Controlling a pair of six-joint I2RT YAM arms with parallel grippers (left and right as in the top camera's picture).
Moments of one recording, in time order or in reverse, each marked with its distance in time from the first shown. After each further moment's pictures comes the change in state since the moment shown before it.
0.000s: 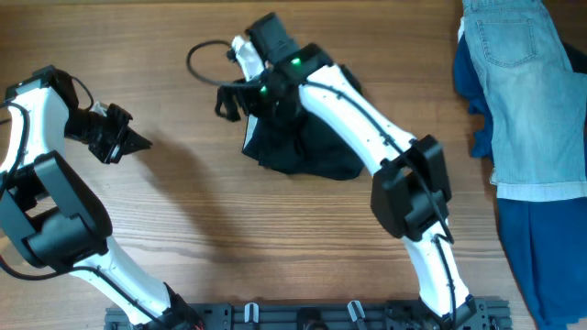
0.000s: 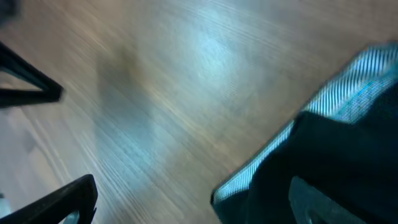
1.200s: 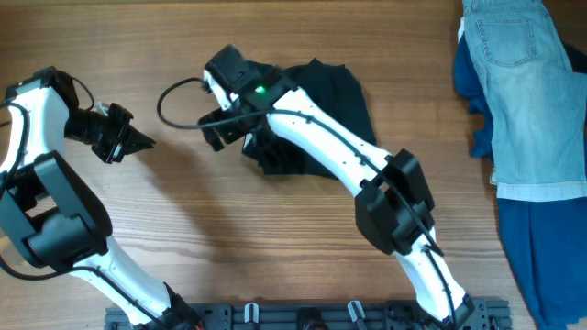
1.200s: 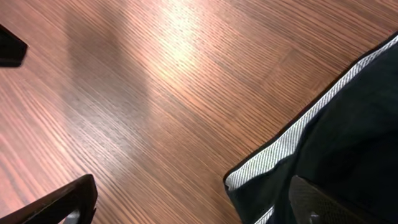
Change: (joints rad) left arm 0.000 0.000 0.000 -0.014 0.045 0.000; right arm 0.145 0.000 0.000 -0.048 0.227 -0.013
